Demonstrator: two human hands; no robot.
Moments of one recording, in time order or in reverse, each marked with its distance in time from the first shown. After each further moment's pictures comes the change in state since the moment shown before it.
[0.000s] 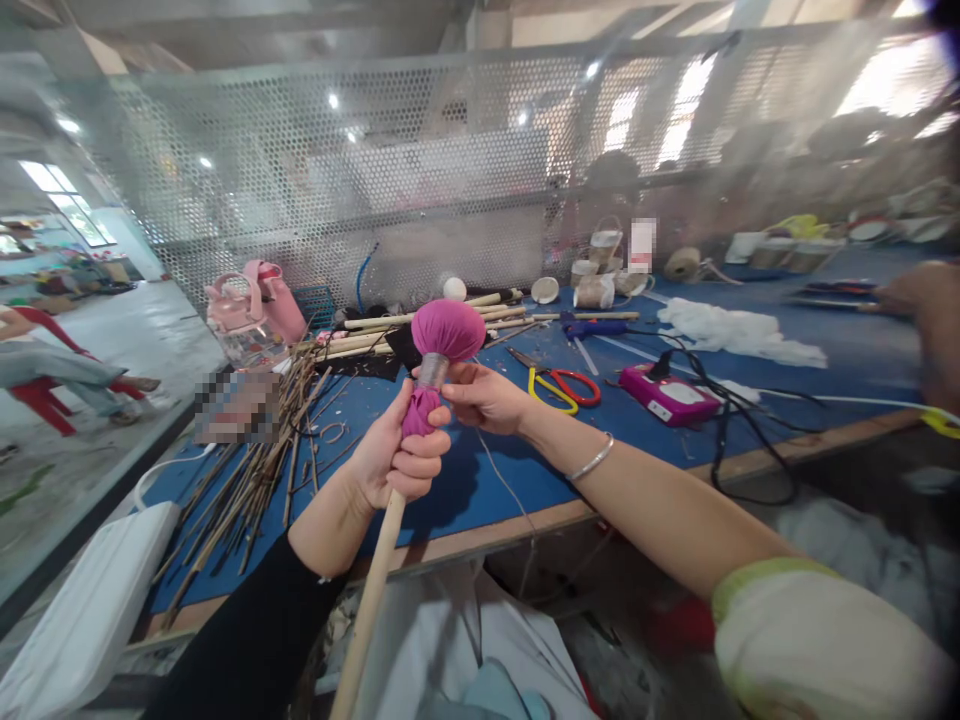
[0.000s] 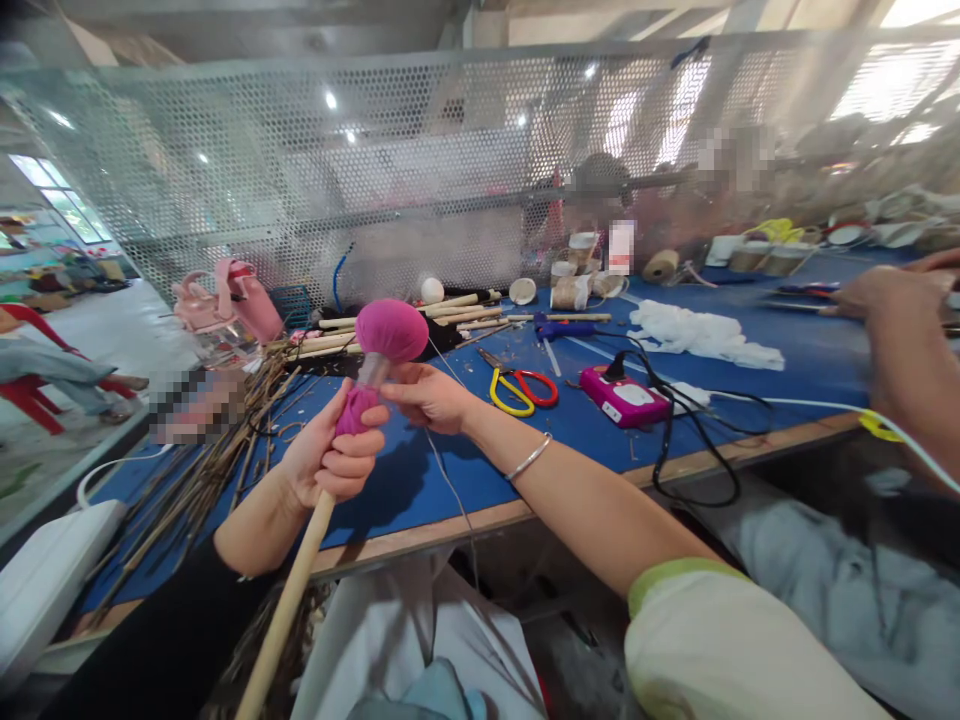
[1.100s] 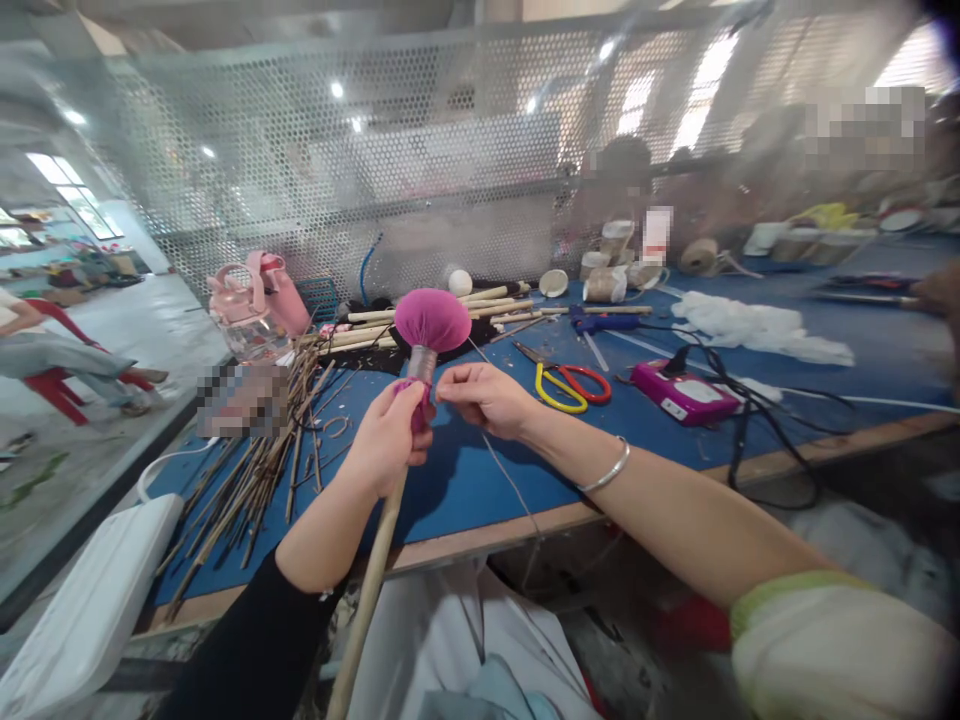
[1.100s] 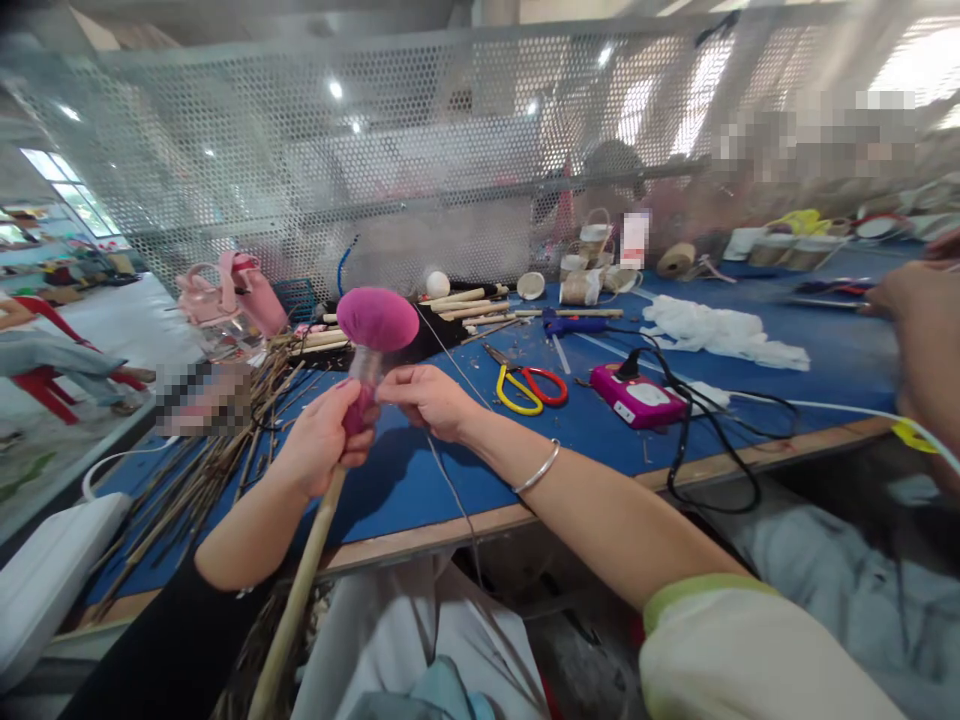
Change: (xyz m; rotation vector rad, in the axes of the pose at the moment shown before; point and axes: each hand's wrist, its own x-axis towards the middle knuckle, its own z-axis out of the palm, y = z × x) left_hand 0.012 -0.009 0.005 0.582 0.659 0.519; right_hand 0.001 -0.002 0.012 -0.095 0.203 0.030
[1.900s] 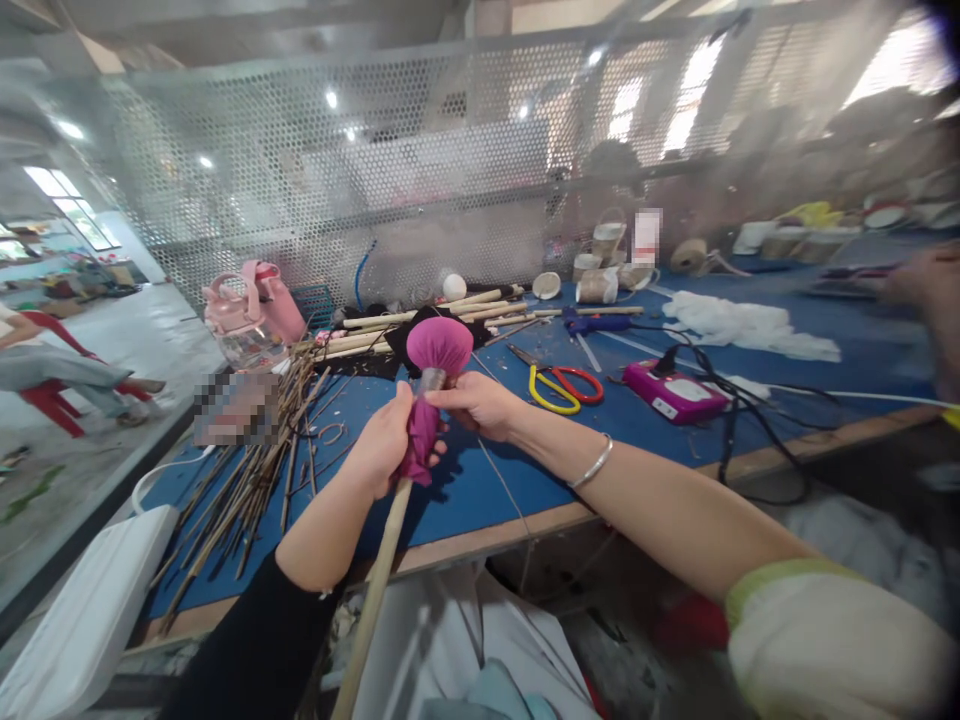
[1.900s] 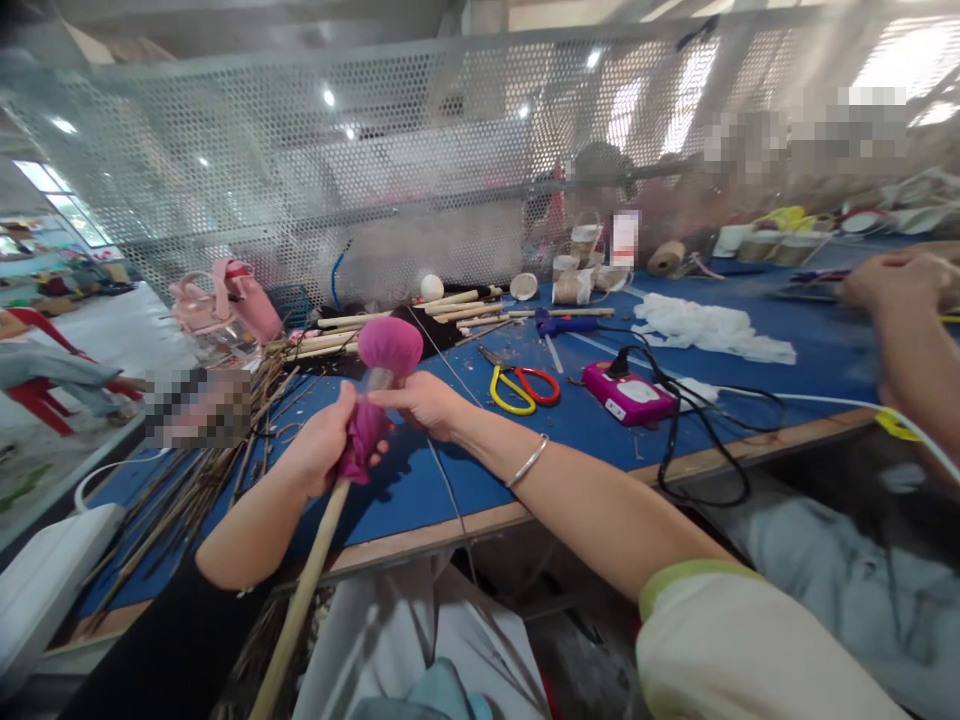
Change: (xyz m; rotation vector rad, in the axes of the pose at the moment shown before) left_hand 0.005 -0.002 0.002 0.070 0.011 -0.193; right_hand 0.005 0.007 -0.005 -0.070 0.009 0.043
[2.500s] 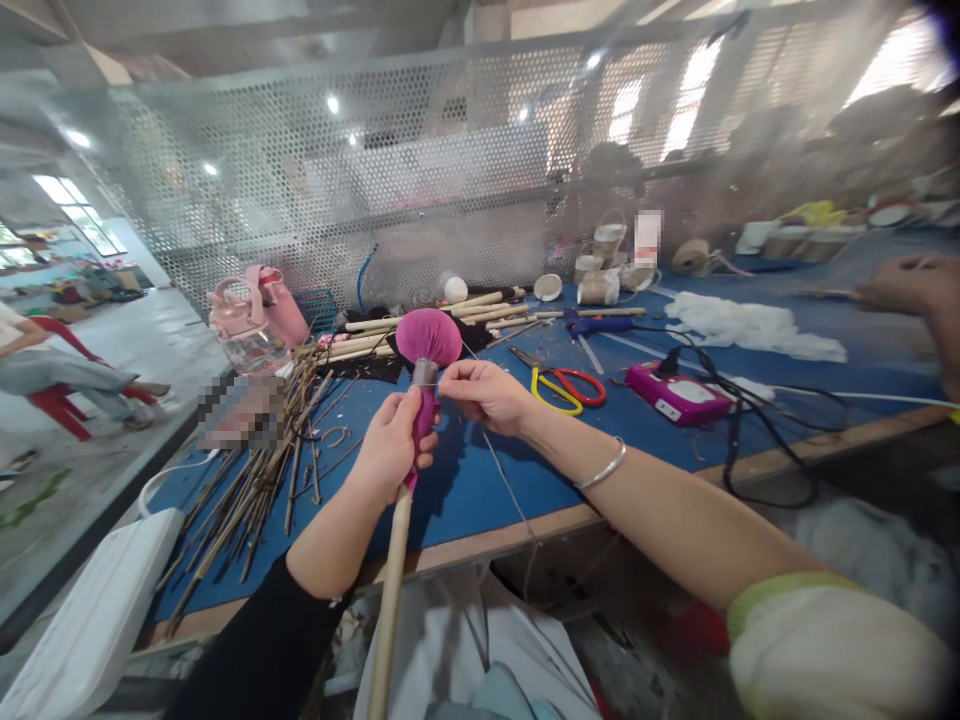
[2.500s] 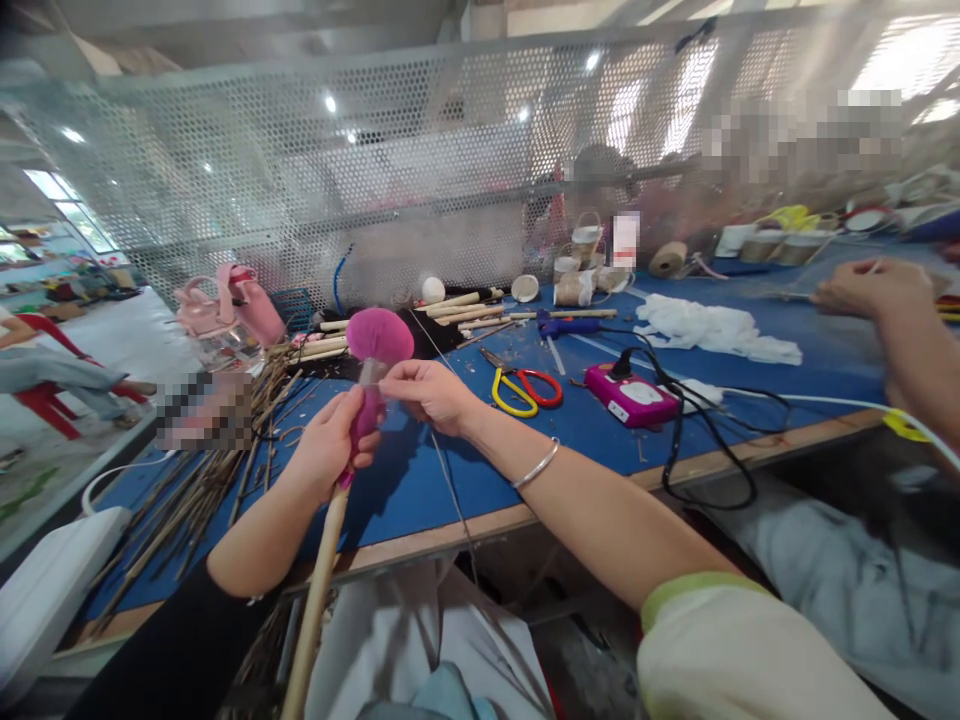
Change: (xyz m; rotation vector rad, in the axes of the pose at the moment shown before) left_hand -0.002 -0.004 0.007 -0.202 -0.016 0.248; right_hand -0.003 -0.008 -0.006 0.082 0.010 -0.126
